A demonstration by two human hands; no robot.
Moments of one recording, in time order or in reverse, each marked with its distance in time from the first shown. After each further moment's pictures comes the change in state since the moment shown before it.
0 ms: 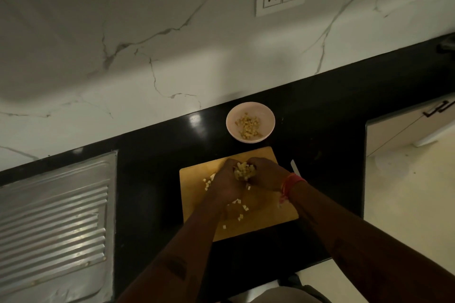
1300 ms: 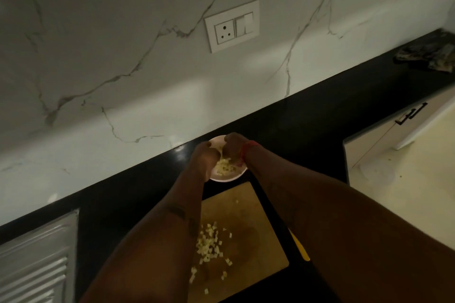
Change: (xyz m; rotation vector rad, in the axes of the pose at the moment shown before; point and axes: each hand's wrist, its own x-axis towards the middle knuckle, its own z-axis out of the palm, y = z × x) left_hand 0.162 0.102 -0.043 -0.301 0.109 -0.252; right_hand 0.109 -0.023 -0.132 0.035 0.092 0.273
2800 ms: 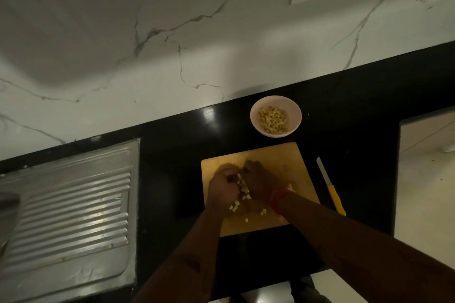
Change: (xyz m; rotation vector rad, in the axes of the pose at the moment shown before) left_hand -0.124 -0.223 -0.047 0.110 0.097 0.138; right_hand -0.096 0.021 0.213 -0.439 -0.011 -0.425
